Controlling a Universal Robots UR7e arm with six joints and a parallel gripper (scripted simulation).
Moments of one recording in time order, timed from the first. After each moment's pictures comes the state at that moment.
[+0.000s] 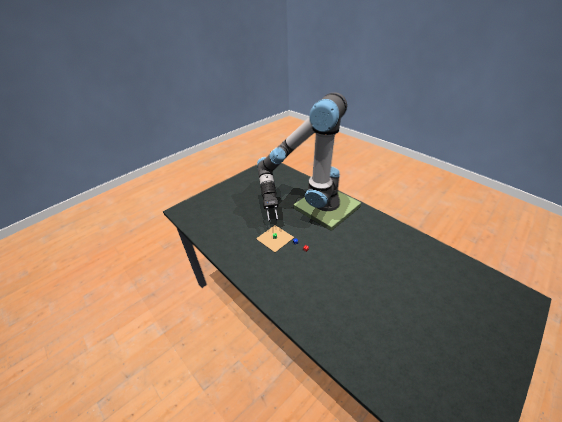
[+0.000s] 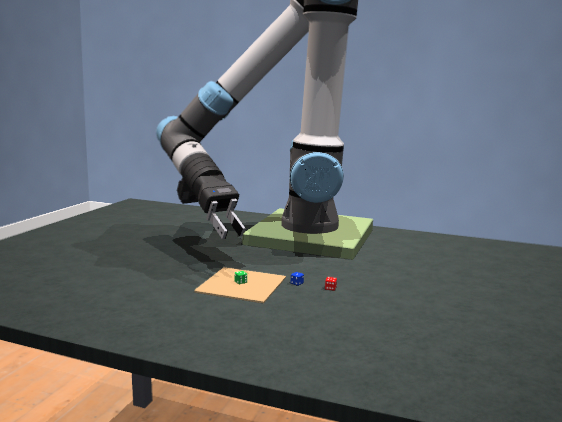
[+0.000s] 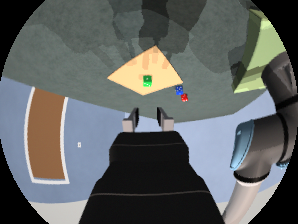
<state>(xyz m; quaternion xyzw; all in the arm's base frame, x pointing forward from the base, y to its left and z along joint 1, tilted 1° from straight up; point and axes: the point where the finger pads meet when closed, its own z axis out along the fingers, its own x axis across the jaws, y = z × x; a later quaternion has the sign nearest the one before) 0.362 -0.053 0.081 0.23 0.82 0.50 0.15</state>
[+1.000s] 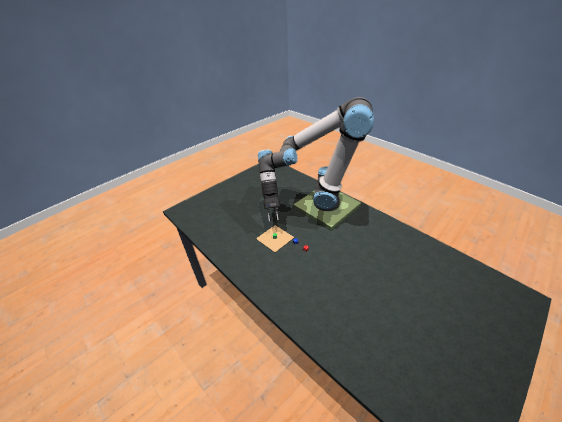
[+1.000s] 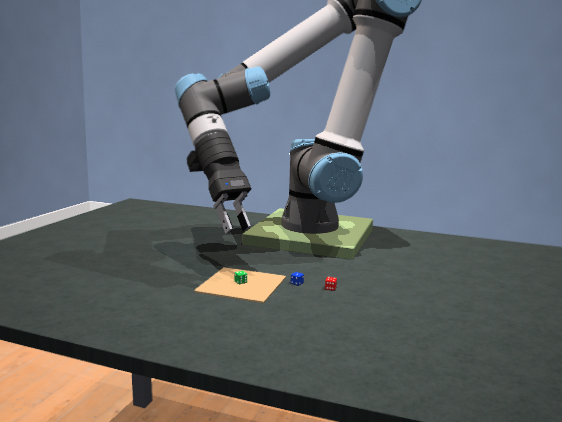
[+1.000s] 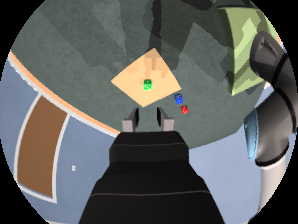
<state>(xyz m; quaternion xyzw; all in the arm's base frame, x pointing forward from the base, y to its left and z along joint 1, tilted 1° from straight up) 0.371 -0.036 0.097 0.25 0.90 0.34 0.10</state>
